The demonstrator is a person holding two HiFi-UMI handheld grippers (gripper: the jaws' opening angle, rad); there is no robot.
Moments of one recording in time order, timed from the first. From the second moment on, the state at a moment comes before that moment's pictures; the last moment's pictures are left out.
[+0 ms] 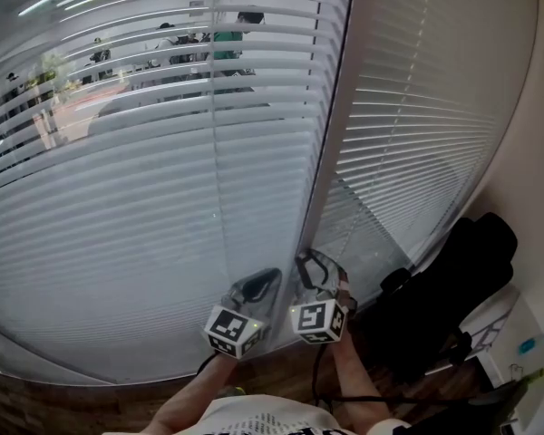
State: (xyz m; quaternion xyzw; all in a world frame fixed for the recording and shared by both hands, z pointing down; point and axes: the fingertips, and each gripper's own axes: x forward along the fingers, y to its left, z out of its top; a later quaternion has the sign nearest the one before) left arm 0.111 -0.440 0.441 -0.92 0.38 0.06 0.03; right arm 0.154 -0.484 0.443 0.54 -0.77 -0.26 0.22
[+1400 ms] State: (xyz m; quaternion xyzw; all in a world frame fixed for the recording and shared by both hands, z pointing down) left arm 0.106 -0.435 0.453 -0.93 0.37 0.07 0.01; right arm 0.166 -0.487 0.458 0.55 -0.83 0.00 0.08
